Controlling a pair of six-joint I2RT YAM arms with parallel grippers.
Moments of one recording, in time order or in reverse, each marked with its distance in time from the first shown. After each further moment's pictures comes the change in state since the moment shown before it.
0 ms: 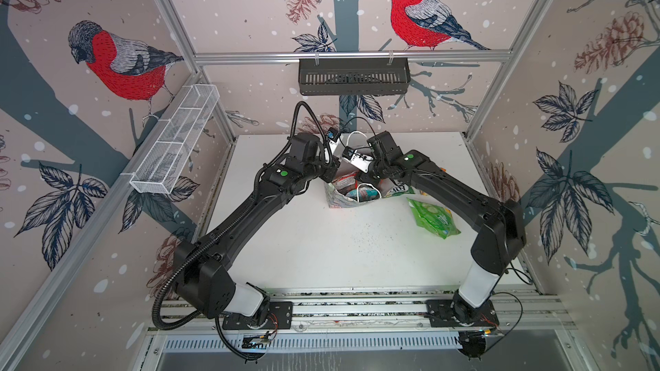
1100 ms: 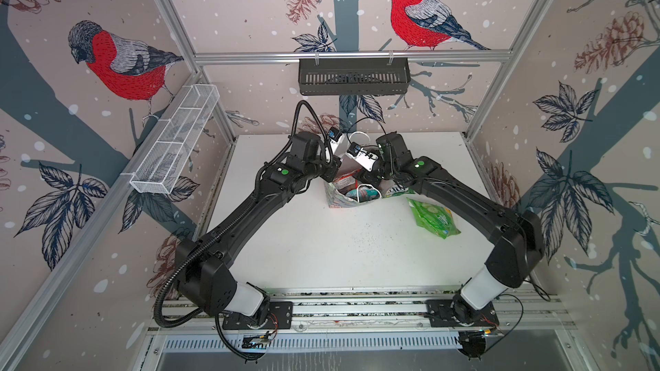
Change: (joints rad) left arm 0.000 0.013 0.017 -0.009 0.025 0.000; right arm -0.002 -0.115 -0.121 0.161 -0.044 0.045
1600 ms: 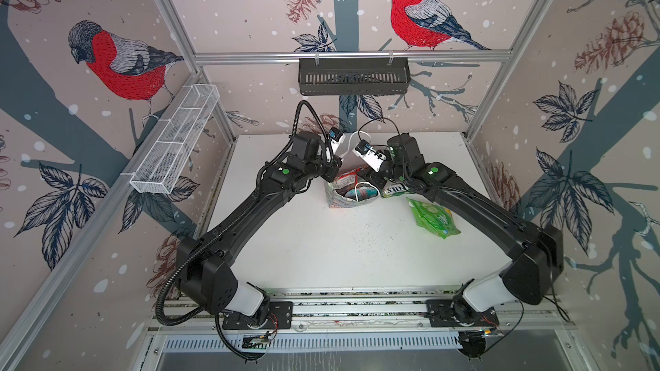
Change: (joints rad) left arm 0.001 0.011 0.002 0.007 0.018 -0.001; right arm -0.002 -0.121 -0.079 0.056 -0.005 0.066
